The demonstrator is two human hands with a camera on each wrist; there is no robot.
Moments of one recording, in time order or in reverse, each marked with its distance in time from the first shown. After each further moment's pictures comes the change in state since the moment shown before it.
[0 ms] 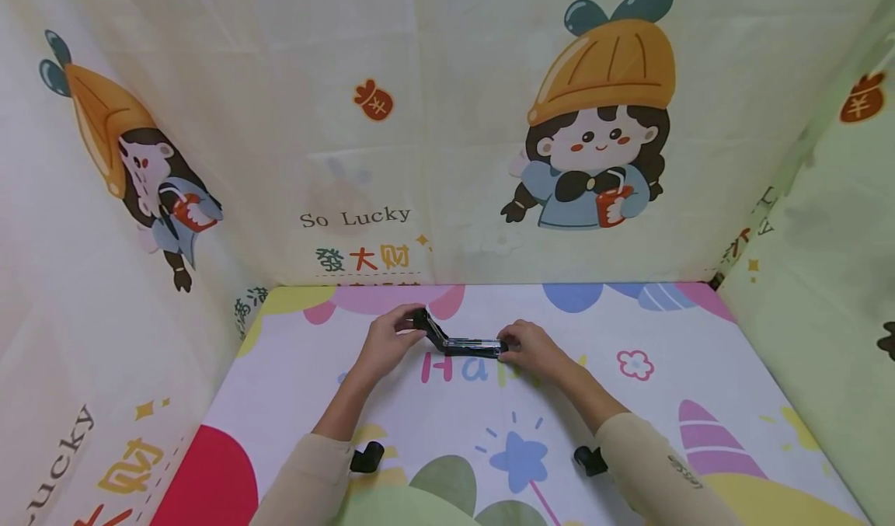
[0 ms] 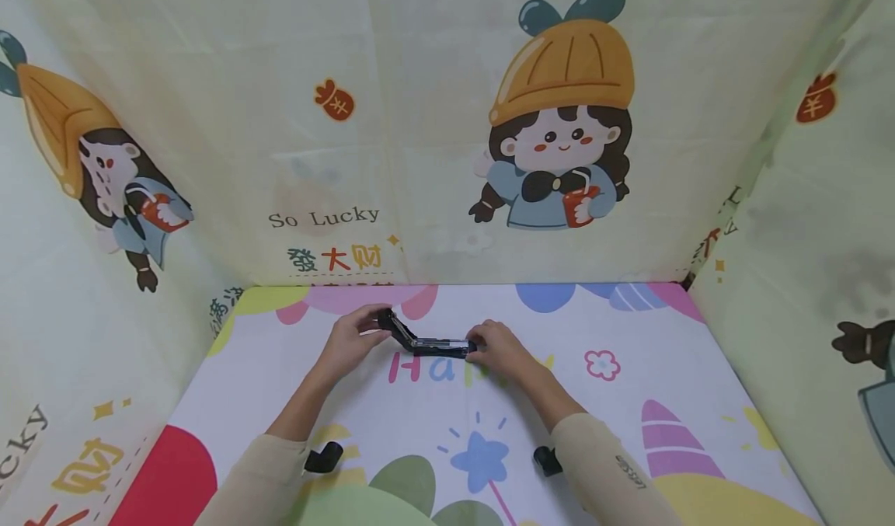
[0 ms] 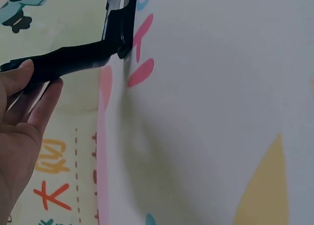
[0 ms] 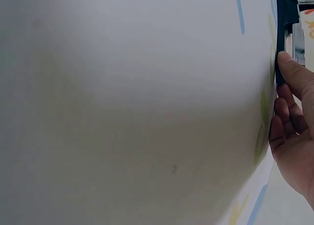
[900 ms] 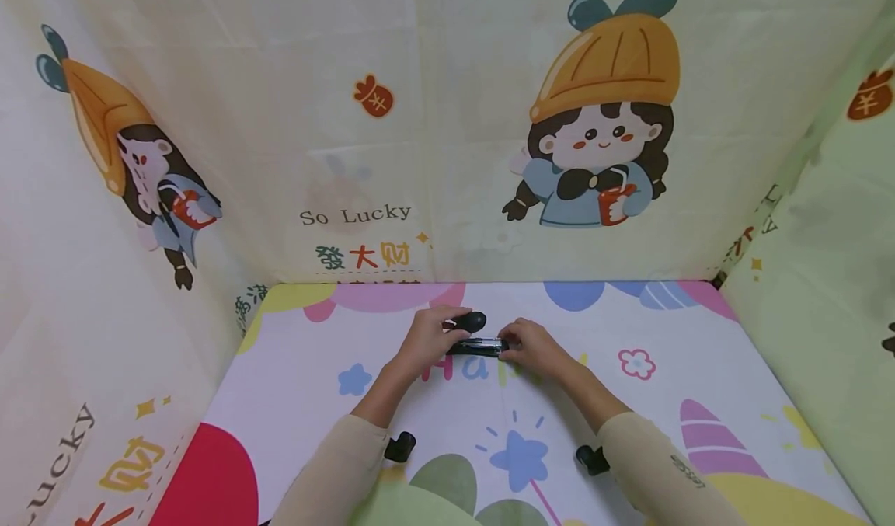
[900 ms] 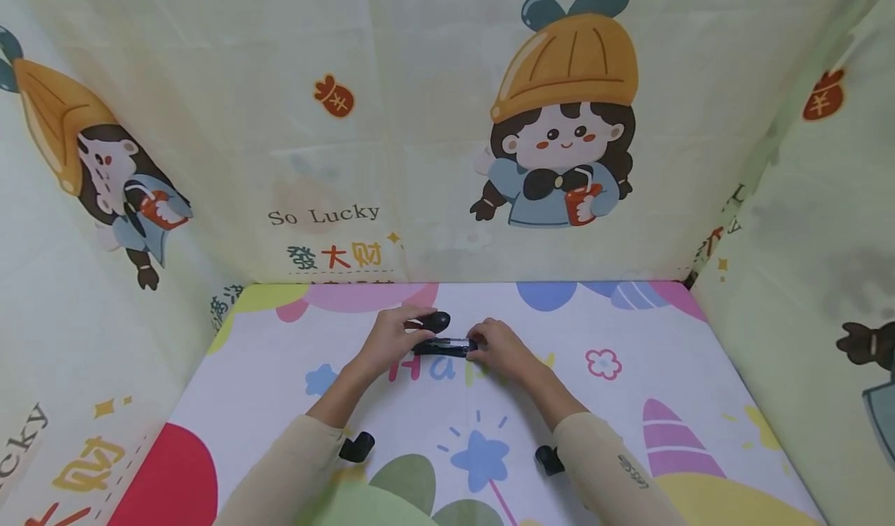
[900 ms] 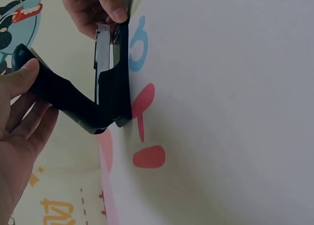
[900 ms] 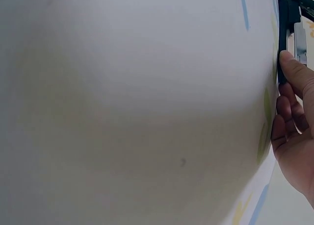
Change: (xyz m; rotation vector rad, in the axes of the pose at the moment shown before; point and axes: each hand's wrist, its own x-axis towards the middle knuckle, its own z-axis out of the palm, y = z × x) left_hand 0.018 0.026 0.053 0.160 -0.127 0.208; right_hand 0.001 -0.001 -0.001 -0.012 -0.007 -0.004
